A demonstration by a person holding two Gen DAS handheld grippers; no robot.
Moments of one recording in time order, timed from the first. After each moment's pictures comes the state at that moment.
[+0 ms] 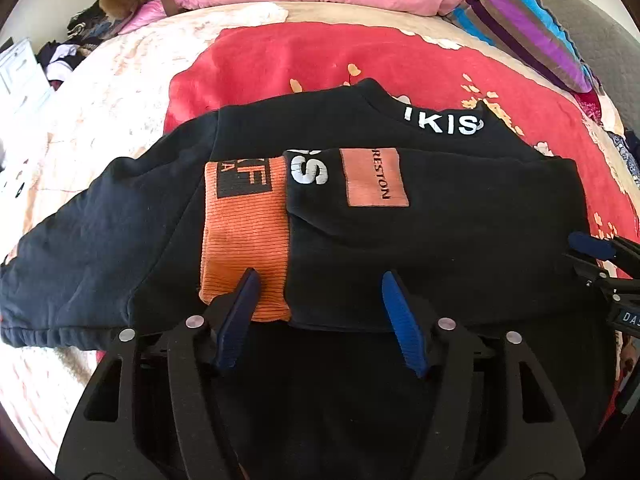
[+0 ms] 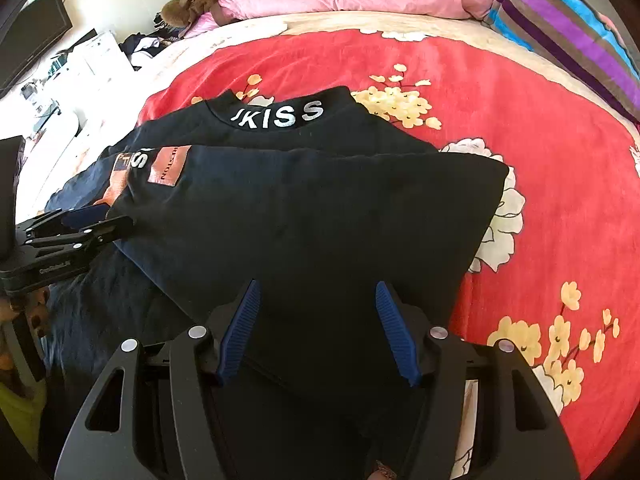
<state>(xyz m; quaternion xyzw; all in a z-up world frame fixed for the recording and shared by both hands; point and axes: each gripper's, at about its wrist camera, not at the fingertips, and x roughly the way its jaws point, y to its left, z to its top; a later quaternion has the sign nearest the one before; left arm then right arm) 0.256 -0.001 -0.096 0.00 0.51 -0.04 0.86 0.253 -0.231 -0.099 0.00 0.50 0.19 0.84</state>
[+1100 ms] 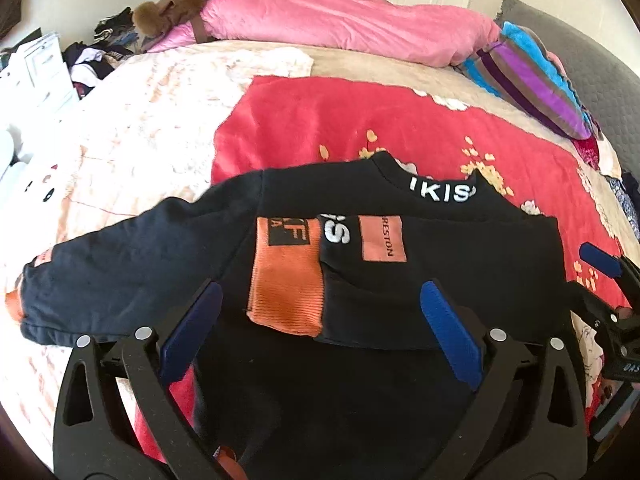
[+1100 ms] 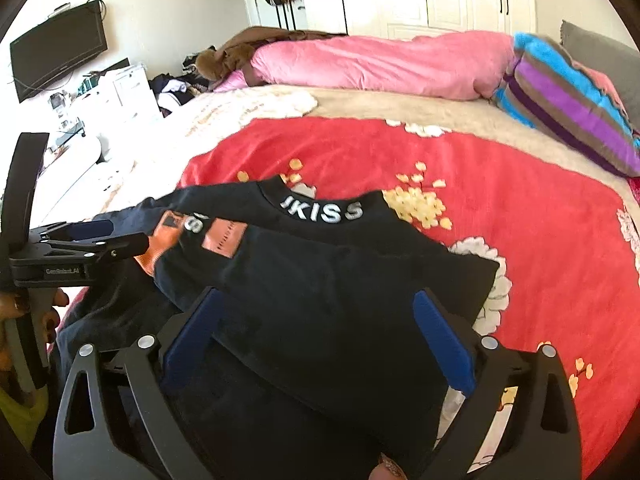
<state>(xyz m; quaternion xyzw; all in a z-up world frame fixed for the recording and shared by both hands) 0.245 0.018 -0.039 -0.03 0.45 -0.01 0.89 0.231 -0.209 -0.037 -0.01 0.38 0.21 0.90</state>
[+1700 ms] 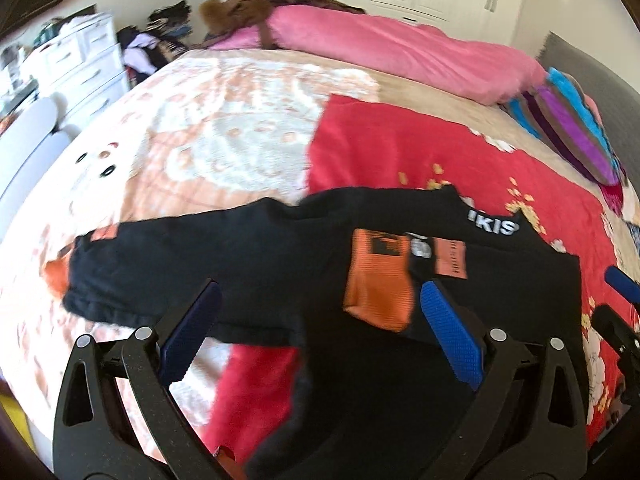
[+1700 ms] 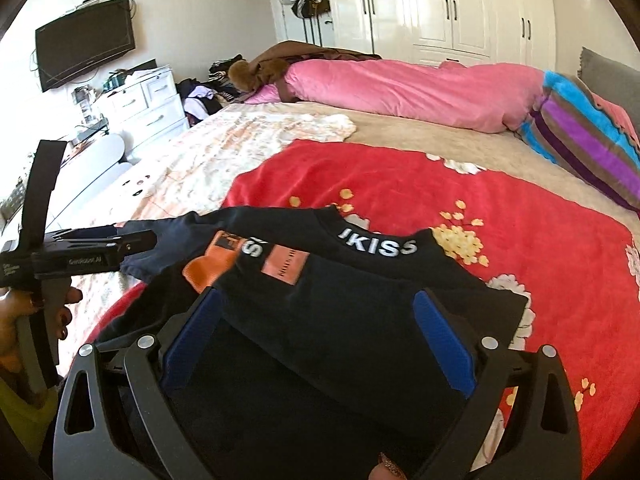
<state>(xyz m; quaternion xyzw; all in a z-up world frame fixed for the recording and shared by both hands) 0.217 0.088 -0.018 -0.08 0.42 0.07 0.90 0.213 -0.159 -0.004 -0.03 0.35 0.24 0.90</state>
